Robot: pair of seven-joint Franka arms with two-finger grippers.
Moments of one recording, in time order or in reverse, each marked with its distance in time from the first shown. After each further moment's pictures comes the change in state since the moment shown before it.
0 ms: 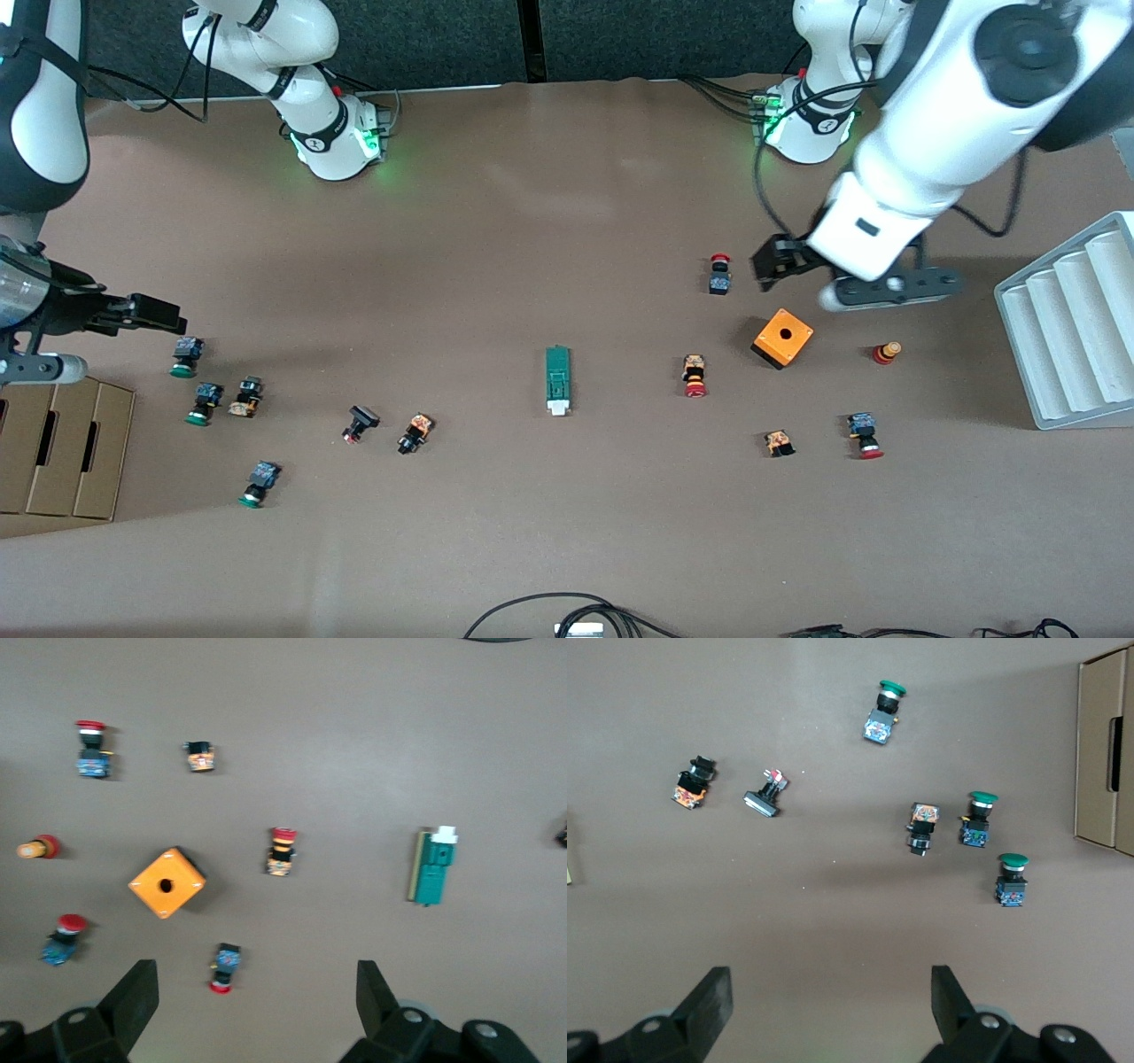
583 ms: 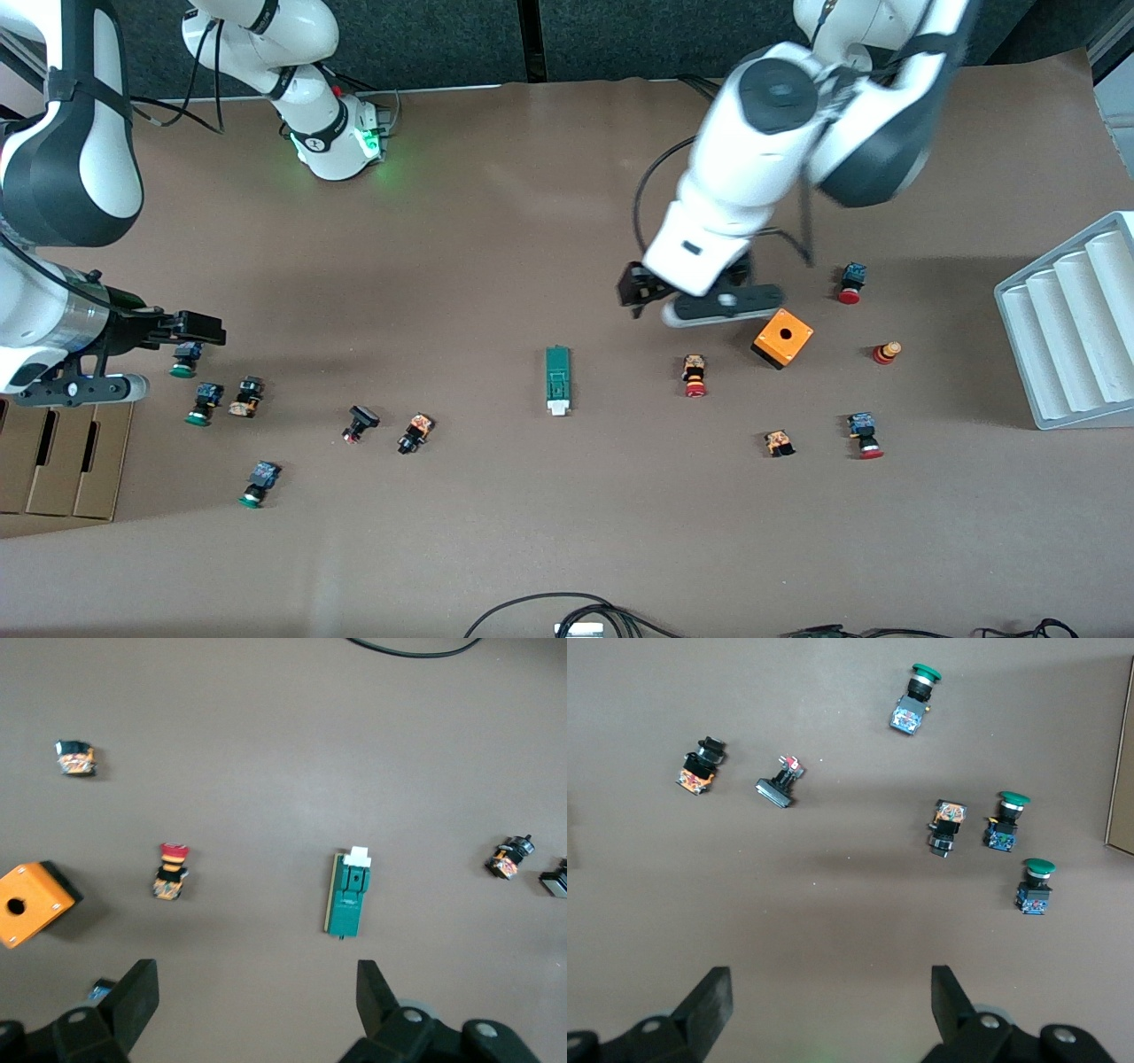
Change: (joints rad) left arm -0.230 0.156 -0.011 -0.002 0.132 0.270 -0.275; right arm 0.036 0.054 0.008 0.000 0.000 0.009 -0.003
